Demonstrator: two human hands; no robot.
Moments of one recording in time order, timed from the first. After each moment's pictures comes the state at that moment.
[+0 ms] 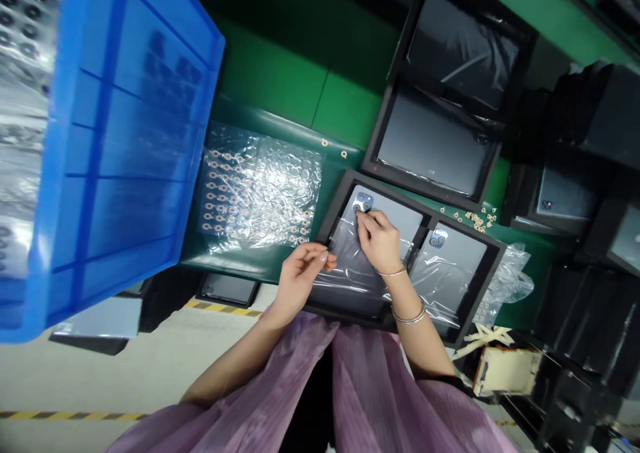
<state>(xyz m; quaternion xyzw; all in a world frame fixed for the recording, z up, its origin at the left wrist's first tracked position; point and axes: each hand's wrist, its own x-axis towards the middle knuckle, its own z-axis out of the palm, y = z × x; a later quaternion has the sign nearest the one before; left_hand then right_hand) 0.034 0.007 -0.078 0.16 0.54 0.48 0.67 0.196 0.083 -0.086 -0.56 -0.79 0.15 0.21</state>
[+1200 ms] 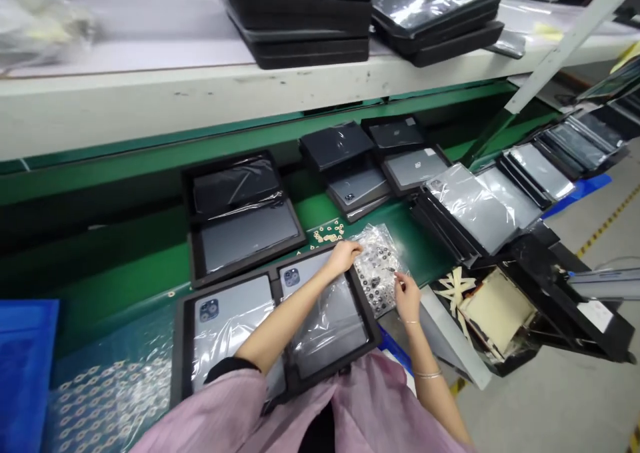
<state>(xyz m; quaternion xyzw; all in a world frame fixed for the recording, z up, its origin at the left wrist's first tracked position) 0.407 0.104 -0.056 0.88 0.26 0.06 0.39 0.501 -0.103 -0.115 -0.85 -0.24 0.09 0.46</state>
